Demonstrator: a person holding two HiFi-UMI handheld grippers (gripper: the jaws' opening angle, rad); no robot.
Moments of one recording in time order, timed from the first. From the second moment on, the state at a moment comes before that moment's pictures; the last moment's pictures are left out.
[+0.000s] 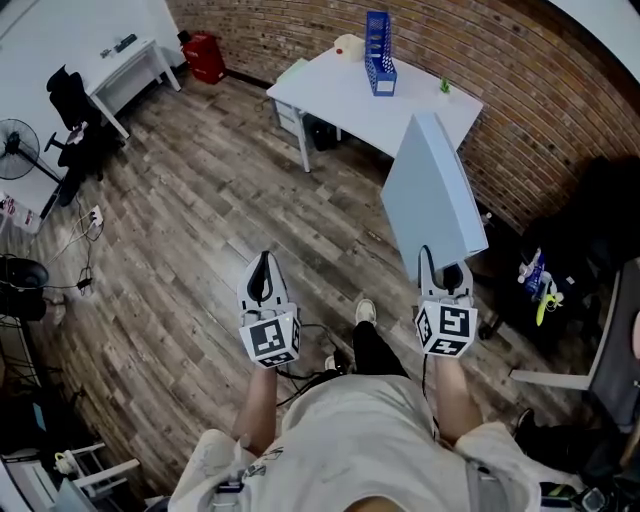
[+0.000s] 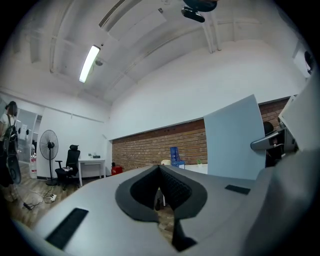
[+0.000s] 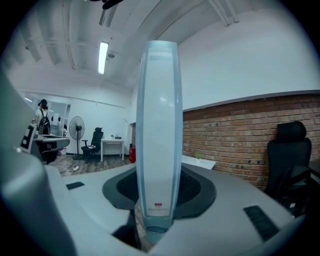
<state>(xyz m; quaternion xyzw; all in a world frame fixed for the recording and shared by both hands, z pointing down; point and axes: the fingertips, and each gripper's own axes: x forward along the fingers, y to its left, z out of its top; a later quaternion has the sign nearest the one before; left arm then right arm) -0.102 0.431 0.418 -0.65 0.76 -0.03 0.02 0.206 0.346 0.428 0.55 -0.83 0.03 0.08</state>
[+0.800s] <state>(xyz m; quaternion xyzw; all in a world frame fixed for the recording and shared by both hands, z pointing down) -0.097 0.344 0.421 -0.66 0.75 -0.05 0.02 0.210 0.268 0.435 0.56 -0.82 0.04 0.08</state>
